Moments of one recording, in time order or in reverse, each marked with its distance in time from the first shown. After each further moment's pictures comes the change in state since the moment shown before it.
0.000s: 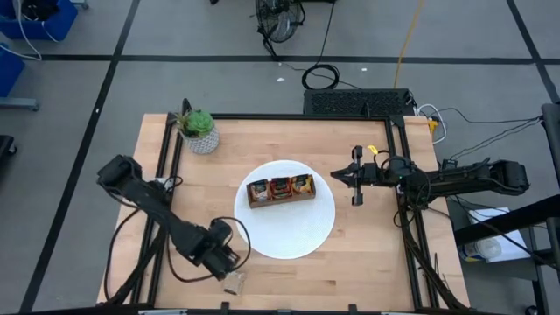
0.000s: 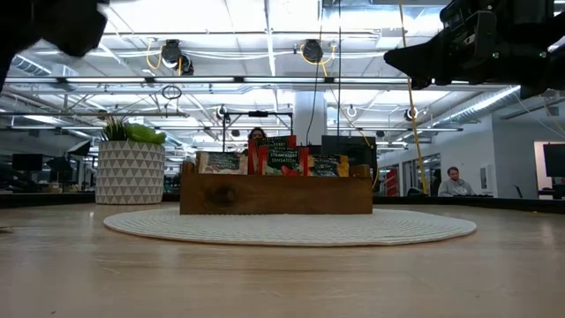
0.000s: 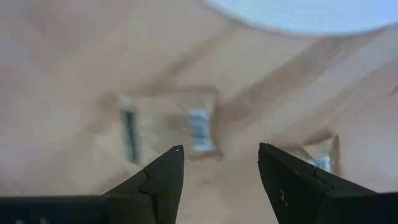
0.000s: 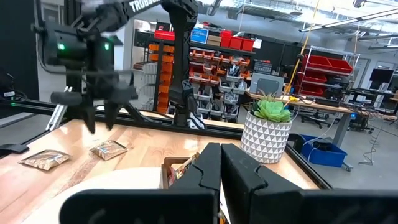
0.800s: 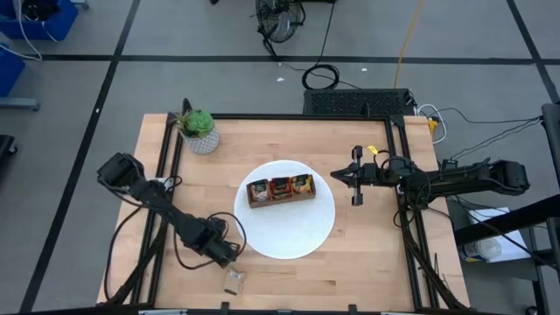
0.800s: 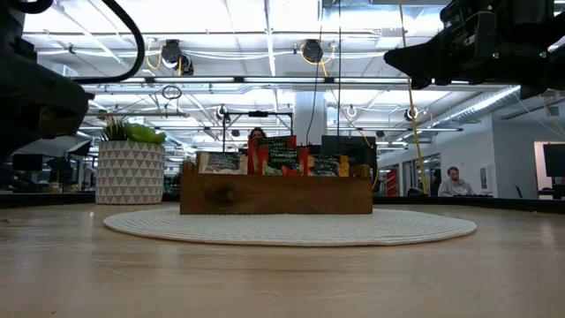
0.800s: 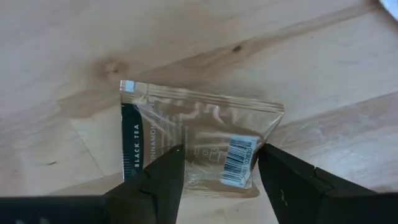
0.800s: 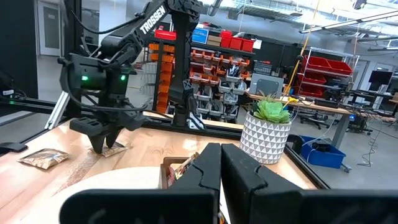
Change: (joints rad) left arm 0.055 0.001 -0.289 0.369 0.166 -0.245; right arm 0.000 0.000 0.000 0.001 0.000 -0.010
